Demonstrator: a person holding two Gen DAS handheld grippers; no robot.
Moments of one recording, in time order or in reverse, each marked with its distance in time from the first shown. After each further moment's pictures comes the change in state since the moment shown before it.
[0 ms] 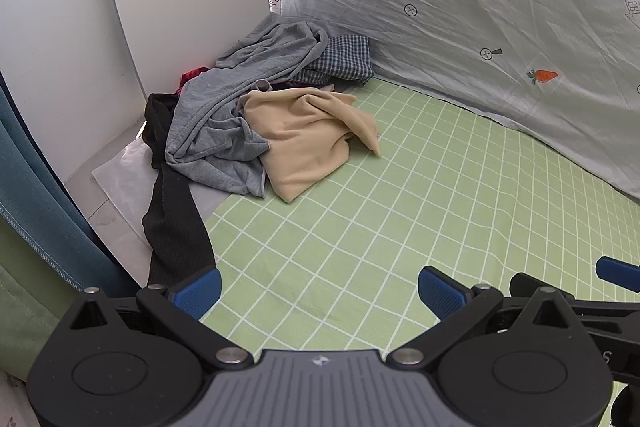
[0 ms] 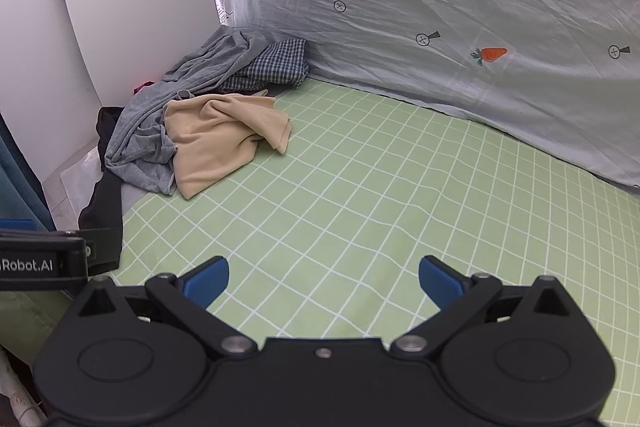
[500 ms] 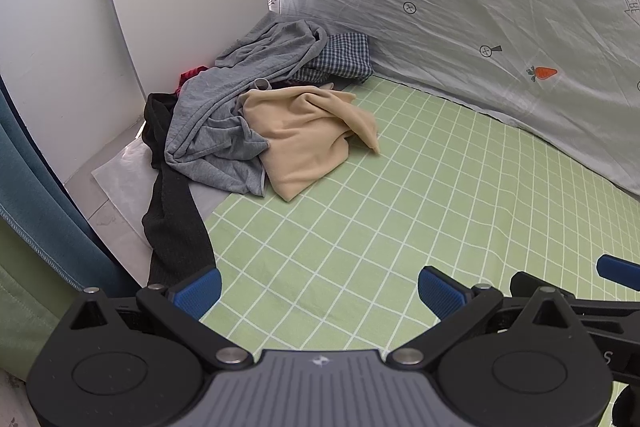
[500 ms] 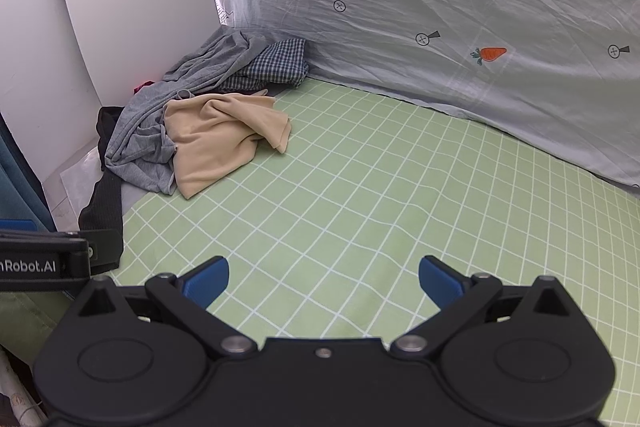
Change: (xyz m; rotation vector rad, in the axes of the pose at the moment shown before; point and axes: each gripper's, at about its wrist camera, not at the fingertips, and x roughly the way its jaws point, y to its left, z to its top) left arm 0.003 0.000 -0.001 0.007 0.005 0.001; right arm 0.000 -0.002 -0.002 -0.001 -0.002 -0.004
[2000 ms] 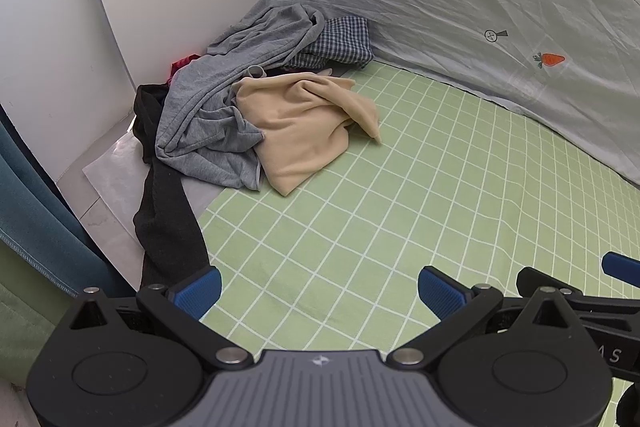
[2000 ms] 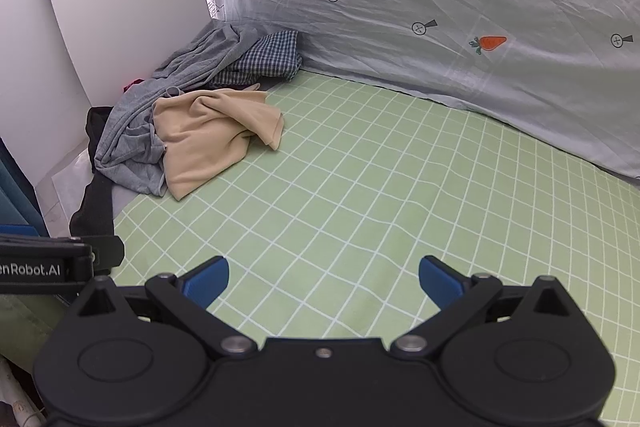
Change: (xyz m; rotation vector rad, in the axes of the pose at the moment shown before) left arm 0.021 -0.004 0.011 0.017 0.052 0.003; right arm 0.020 -0.003 0.004 0.025 0.032 -0.009
